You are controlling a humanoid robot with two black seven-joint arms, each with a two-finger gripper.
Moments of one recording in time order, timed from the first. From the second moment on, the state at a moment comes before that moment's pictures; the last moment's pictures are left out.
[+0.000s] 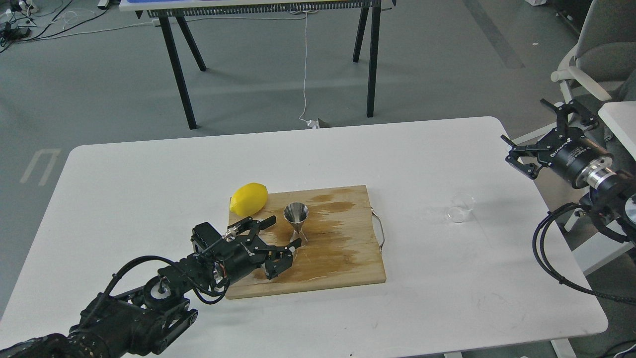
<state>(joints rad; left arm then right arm) -0.54 0.02 -0.41 -0.45 2.12 0.49 -0.49 0.44 -0.59 1.10 0.75 0.26 0.49 -0.24</state>
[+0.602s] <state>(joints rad) -0.51 0.27 -0.41 -0.64 1.91 0.49 -0.49 0.44 -0.58 1.10 0.75 0.26 0.49 -0.23</state>
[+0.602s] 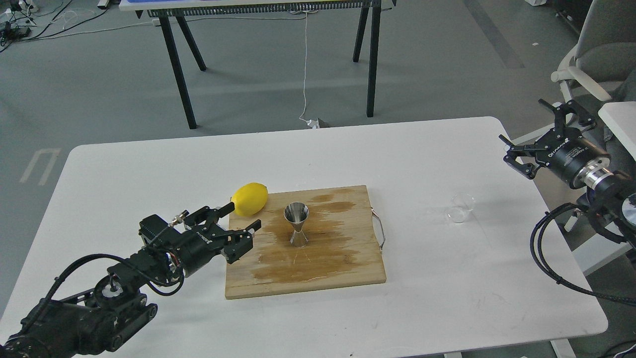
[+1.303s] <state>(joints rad) -0.58 0.70 -0.72 -0.97 1.23 -0.37 -0.49 0.56 -0.46 1.06 0.67 0.22 0.49 -0.24</state>
